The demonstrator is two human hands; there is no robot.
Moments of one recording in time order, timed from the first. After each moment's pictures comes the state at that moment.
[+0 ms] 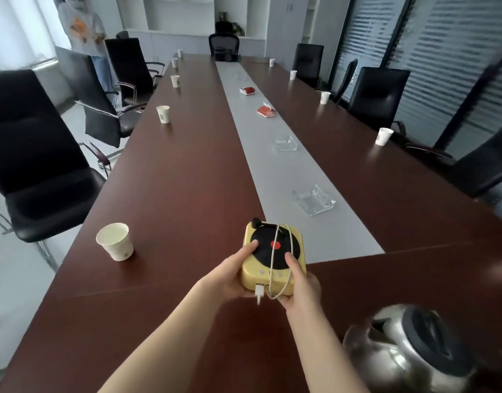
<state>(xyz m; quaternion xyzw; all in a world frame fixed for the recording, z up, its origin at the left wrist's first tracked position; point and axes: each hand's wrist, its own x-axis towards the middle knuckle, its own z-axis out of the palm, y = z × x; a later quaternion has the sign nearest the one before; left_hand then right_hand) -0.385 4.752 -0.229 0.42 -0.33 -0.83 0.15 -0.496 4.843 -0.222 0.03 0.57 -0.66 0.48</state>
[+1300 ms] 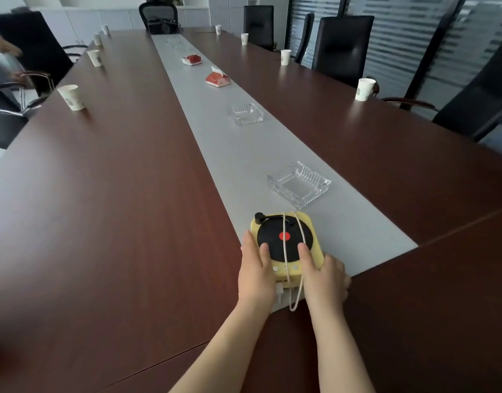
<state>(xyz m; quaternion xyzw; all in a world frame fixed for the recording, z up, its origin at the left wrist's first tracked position) -0.558 4.653 -0.359 0.50 -0.64 -0.53 0.24 -0.640 4.709 -0.368 -0.14 0.89 -0.40 0.17</state>
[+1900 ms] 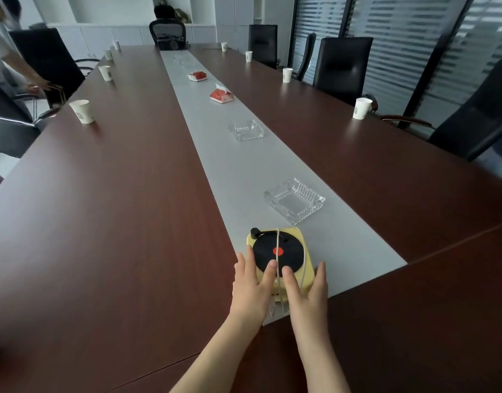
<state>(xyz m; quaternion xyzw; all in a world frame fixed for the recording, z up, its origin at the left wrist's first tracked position) -0.550 4.662 -0.341 0.48 -0.67 -0.53 0.19 -0.615 4.725 -0.352 -0.18 0.76 -0.57 0.24</state>
